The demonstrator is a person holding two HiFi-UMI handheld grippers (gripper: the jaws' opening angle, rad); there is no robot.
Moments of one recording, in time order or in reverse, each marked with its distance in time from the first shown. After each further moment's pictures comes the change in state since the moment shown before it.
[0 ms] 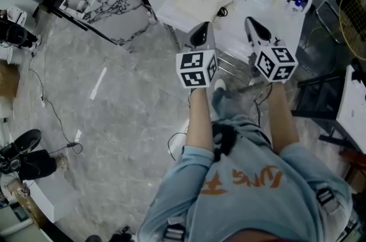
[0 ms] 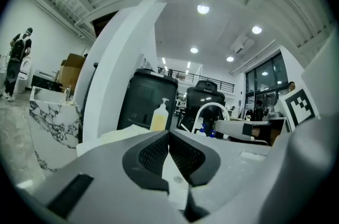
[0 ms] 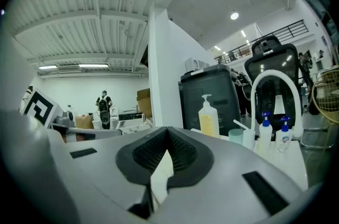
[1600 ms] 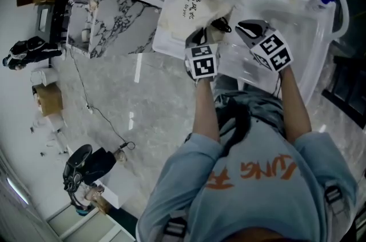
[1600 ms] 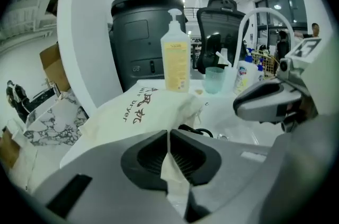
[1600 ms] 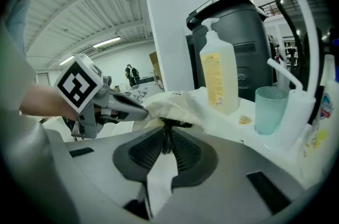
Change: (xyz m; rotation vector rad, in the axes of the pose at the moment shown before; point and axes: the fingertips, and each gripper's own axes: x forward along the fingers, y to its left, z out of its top) left arm 0.224 0.102 -0.147 0.279 0.658 0.182; right arm 0.170 -0.121 -0.149 -0.021 0.422 0.311
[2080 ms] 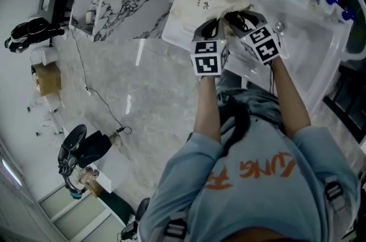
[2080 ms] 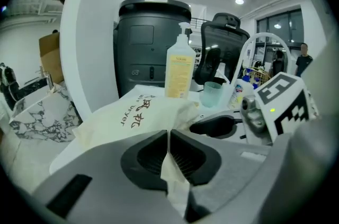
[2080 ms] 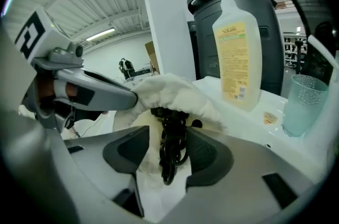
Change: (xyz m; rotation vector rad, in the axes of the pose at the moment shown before) left arm -0.010 0.010 0.025 -0.088 -0.076 -0.115; right arm 0.089 0.013 -0.006 0.033 0.100 -0.021
